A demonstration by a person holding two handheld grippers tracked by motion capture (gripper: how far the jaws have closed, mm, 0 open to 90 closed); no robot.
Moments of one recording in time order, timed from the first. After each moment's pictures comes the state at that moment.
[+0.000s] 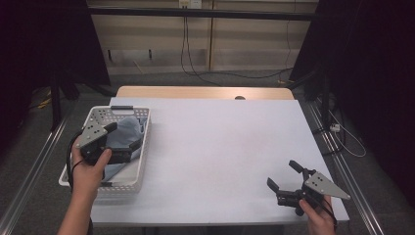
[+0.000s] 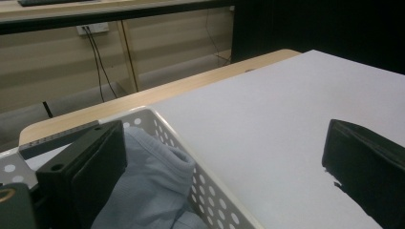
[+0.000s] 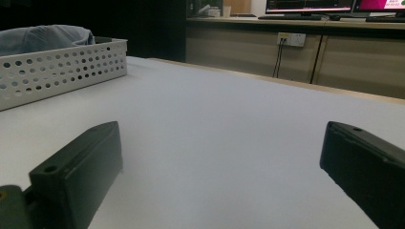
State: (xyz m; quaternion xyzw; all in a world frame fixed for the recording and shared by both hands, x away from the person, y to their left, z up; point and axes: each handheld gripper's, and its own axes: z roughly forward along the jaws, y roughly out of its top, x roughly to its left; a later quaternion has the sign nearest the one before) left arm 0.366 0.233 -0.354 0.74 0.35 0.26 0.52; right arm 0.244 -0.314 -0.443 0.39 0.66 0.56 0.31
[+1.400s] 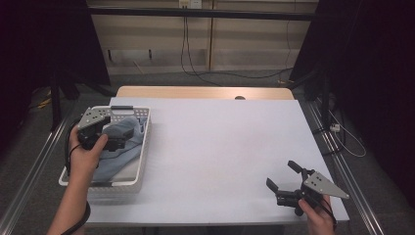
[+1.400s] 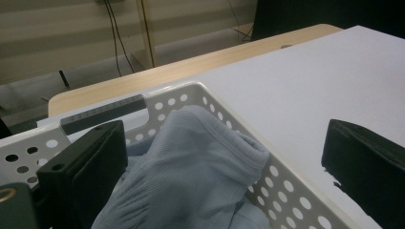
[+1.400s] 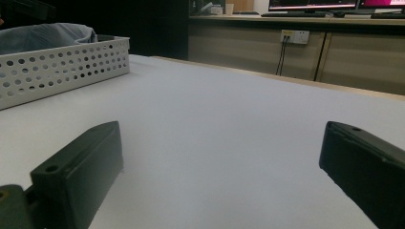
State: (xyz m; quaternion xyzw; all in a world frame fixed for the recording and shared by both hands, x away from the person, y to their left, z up) left arm 0.413 0.257 -0.367 0.75 0.39 0.25 0.47; right arm 0.246 -0.313 -0.445 0.39 0.66 0.56 0.31
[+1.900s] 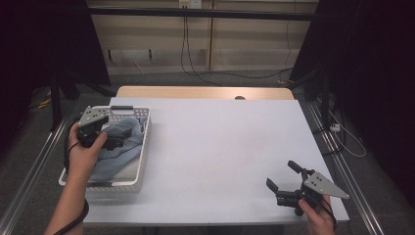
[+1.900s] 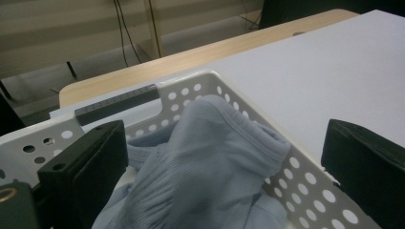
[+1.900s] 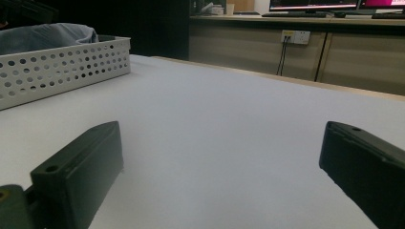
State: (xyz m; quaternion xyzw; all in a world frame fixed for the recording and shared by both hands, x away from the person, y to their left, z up) left arm 0.420 0.262 -0.368 0.76 0.40 0.25 0.45; right arm 0.245 -0.313 -0.445 0.39 0.66 0.56 0.31
